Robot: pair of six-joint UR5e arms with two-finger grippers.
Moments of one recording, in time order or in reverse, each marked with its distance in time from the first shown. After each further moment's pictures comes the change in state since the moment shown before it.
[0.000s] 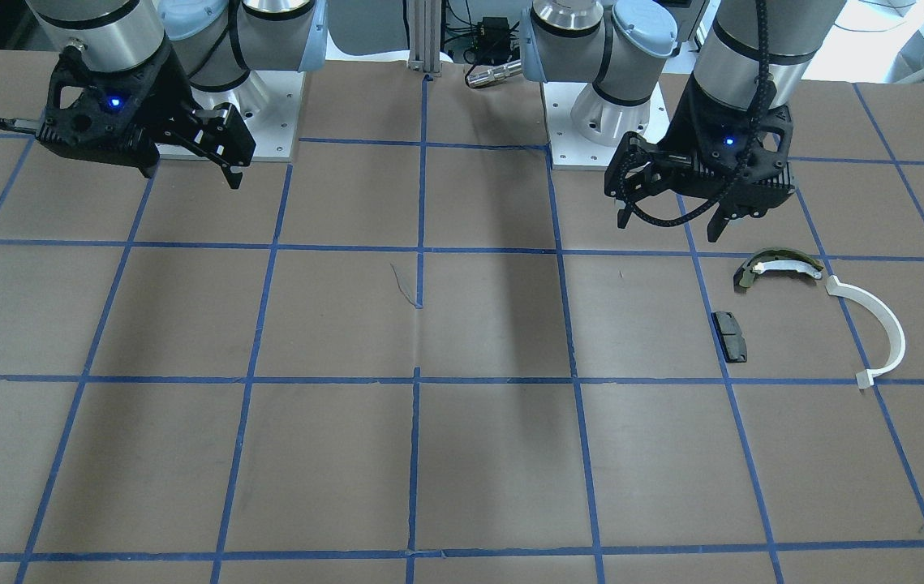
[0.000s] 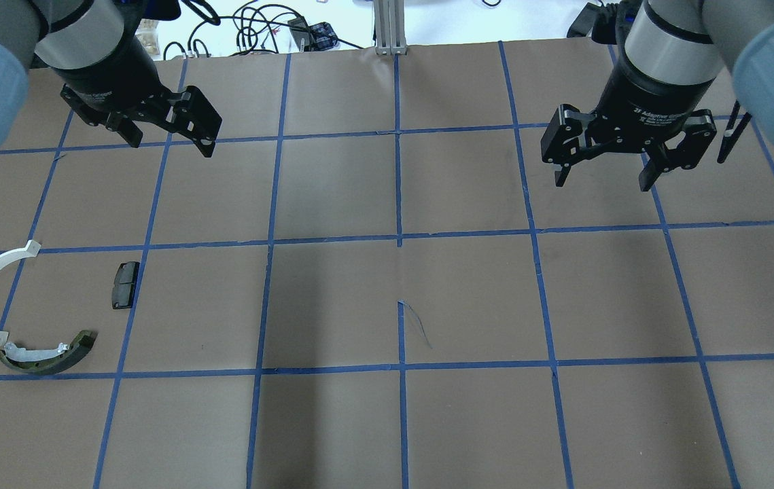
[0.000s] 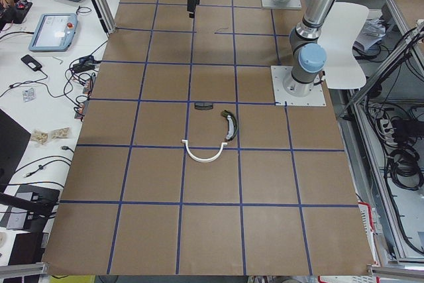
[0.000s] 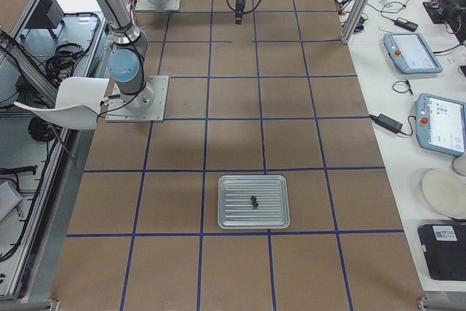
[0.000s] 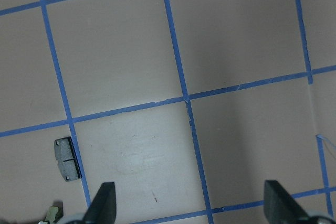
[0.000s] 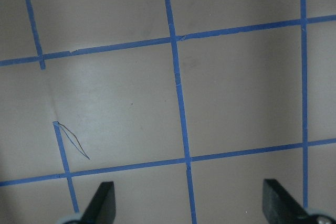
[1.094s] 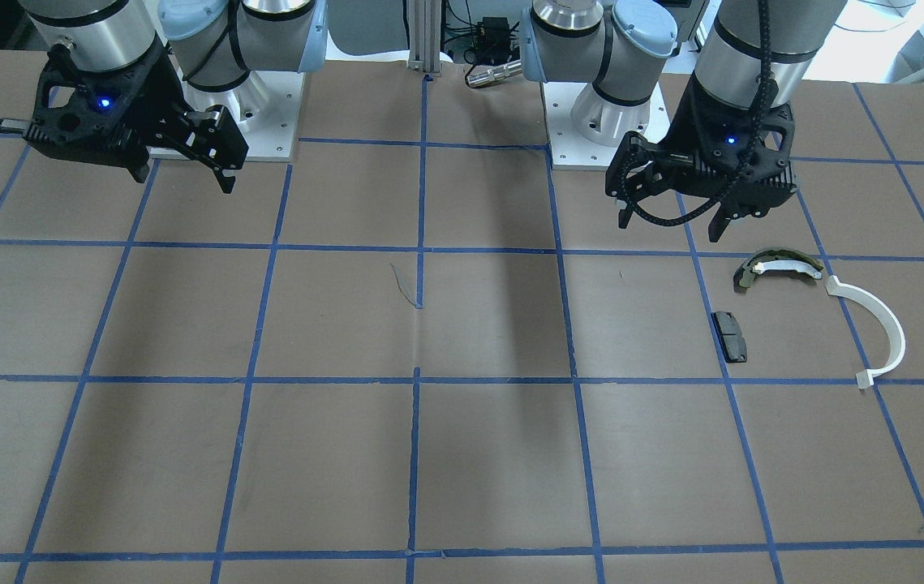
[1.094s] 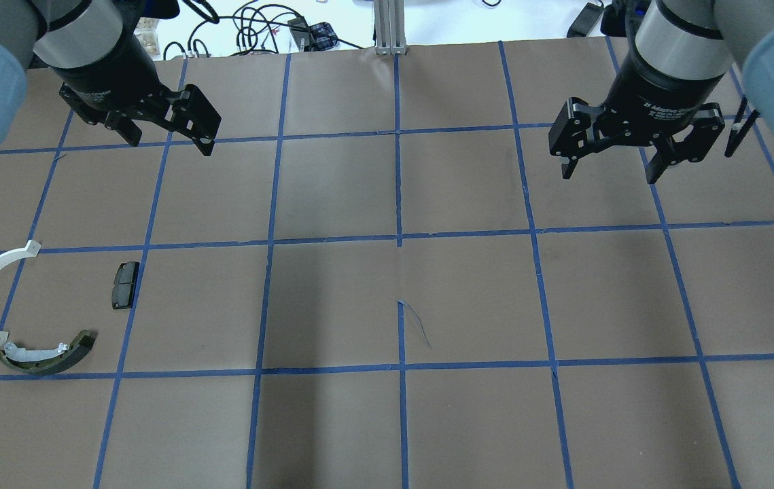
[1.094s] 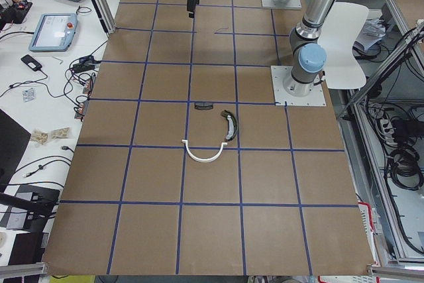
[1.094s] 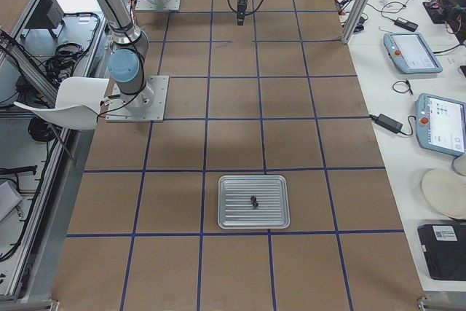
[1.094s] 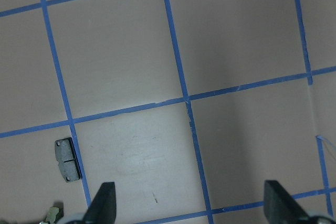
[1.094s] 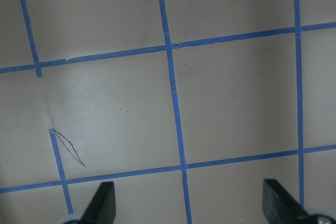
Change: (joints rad) left arm 0.001 -0.001 0.001 0.004 0.000 0.000; right arm -0.037 0.001 0.005 -0.018 -0.005 -0.038
